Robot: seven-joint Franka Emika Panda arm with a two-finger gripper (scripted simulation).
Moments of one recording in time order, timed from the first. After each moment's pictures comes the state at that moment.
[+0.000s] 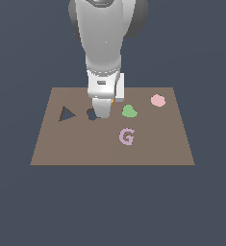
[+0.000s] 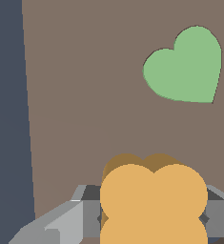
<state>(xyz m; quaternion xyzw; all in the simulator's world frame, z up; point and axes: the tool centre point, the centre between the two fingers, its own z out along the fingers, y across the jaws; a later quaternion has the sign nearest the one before) -0.075 -0.022 0.039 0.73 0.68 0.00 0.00</state>
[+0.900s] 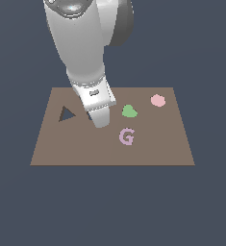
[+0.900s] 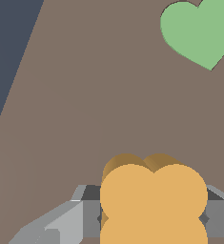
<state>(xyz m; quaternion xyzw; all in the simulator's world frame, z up) -0.039 -0.062 0.040 0.57 0.82 0.00 0.00</state>
